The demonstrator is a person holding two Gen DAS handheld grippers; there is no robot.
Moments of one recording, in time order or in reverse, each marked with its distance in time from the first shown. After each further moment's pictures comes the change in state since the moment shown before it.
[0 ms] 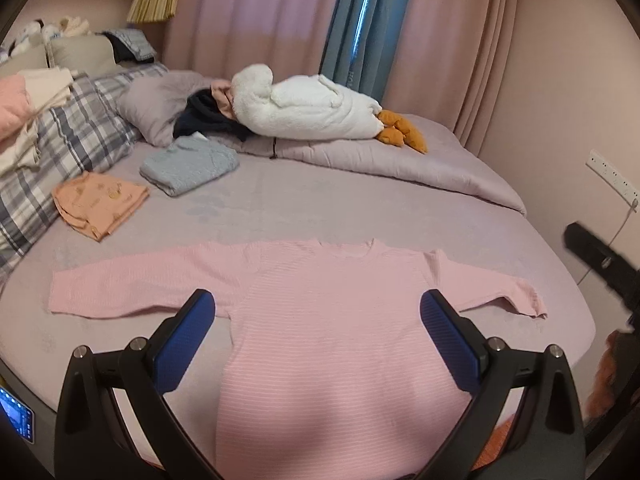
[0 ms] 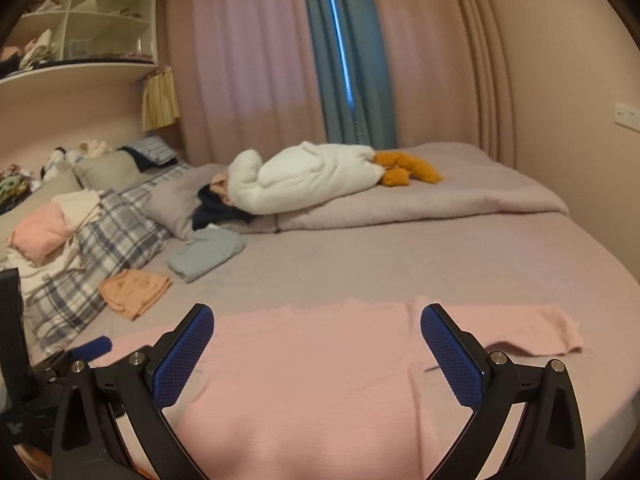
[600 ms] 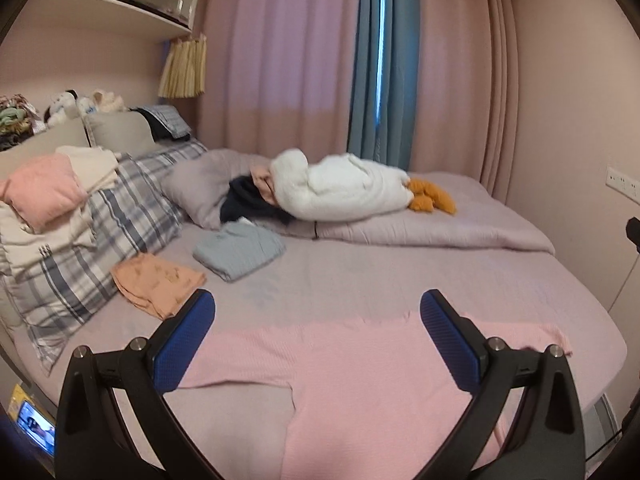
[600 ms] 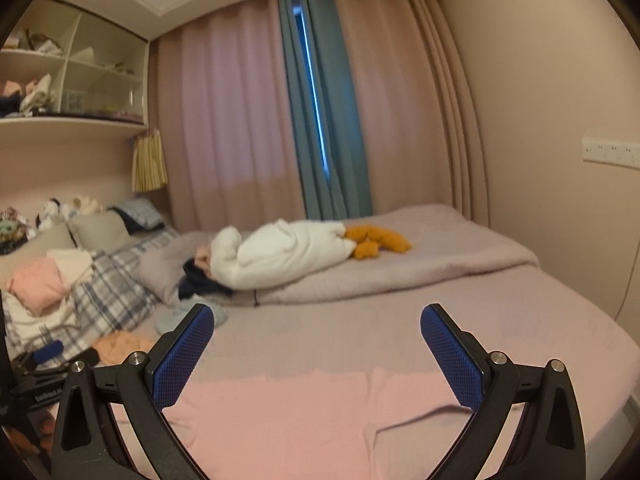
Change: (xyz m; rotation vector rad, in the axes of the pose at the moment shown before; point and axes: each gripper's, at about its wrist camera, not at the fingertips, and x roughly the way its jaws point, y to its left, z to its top) left arm -0.076 0.005 0.062 0.059 -0.237 0.150; right arm -0.059 -0.031 0.057 0.026 -0.223 -0.049
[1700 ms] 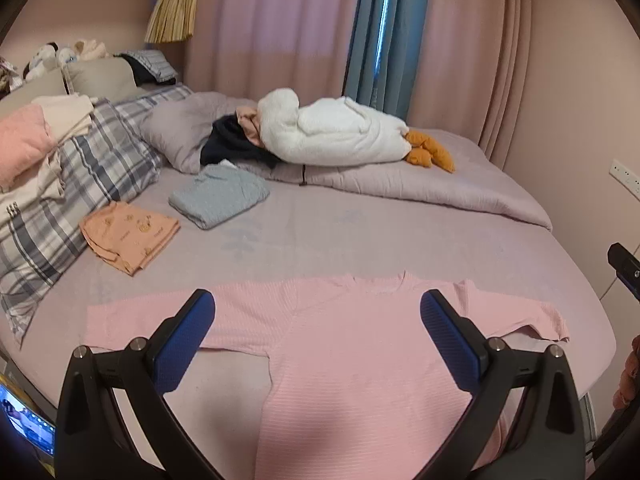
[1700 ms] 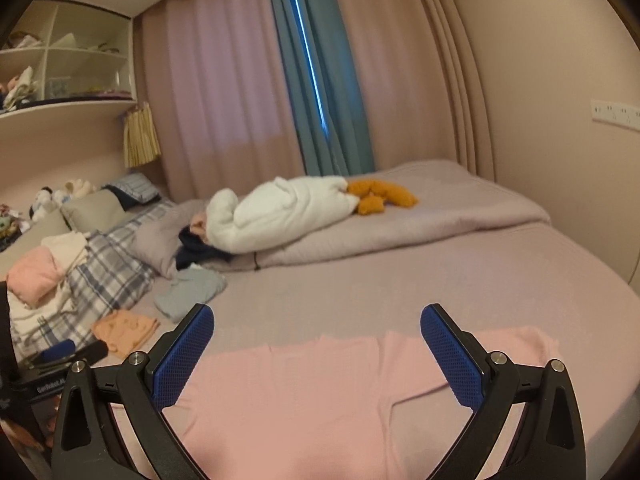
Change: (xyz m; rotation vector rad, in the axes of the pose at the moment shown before) left arm 0.073 -0.007 -0.039 -0.035 0.201 -0.049; right arm 0.044 0.002 -0.050 0.060 0.138 0.003
